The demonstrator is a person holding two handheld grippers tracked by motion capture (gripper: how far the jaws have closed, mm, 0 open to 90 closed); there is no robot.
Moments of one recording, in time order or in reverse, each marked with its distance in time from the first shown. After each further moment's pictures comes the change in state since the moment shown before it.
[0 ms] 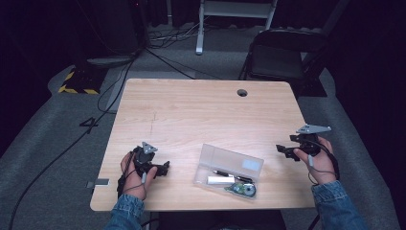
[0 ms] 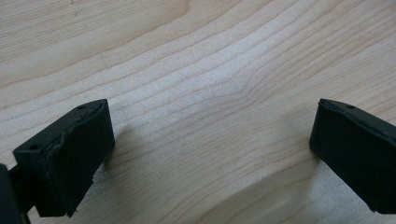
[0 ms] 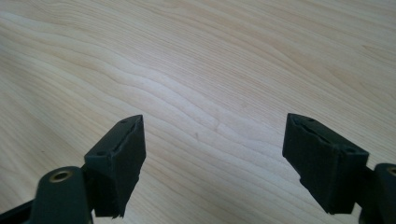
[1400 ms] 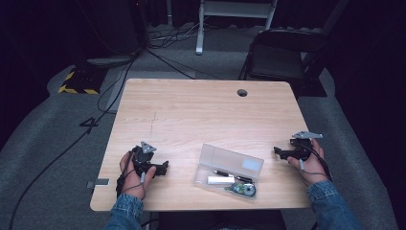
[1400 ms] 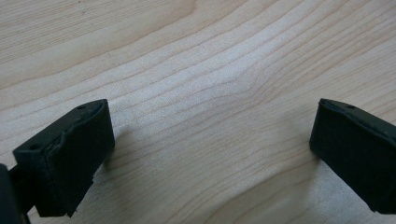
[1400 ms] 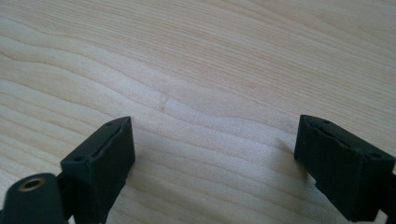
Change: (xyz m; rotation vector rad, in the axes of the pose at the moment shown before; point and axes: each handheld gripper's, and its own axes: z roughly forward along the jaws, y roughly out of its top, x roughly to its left) left arm 0.003 -0.001 0.000 -0.004 0.002 -0.006; right arm -0.019 -0.039 0.052 -0.018 -0.091 0.094
